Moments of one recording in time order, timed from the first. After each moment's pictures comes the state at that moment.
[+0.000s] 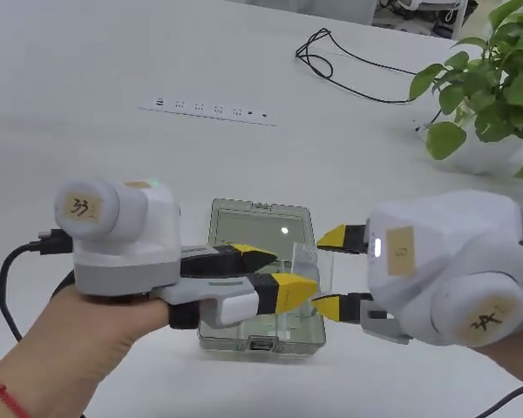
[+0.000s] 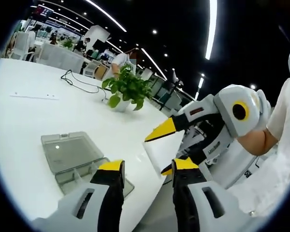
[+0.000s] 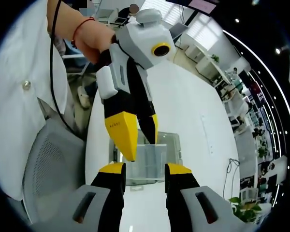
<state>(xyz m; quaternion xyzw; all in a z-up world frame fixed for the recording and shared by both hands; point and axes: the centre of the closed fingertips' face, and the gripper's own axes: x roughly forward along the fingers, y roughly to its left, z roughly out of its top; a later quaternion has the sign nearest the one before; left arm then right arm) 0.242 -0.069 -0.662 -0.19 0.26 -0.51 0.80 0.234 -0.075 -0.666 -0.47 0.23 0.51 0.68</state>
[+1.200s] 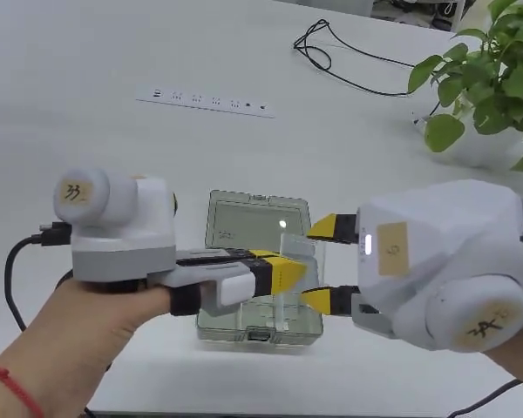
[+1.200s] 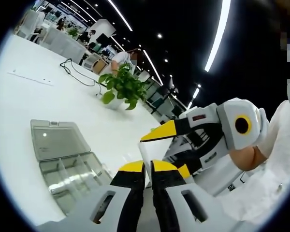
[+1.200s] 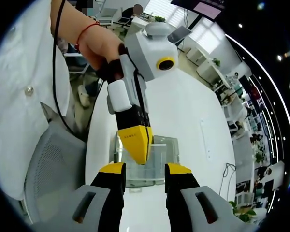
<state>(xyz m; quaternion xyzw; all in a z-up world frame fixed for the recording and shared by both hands) 0.232 -0.076 -0.654 -0.27 0.27 -0.52 0.76 0.230 -0.069 -0.660 -0.49 0.22 0.51 0.68</state>
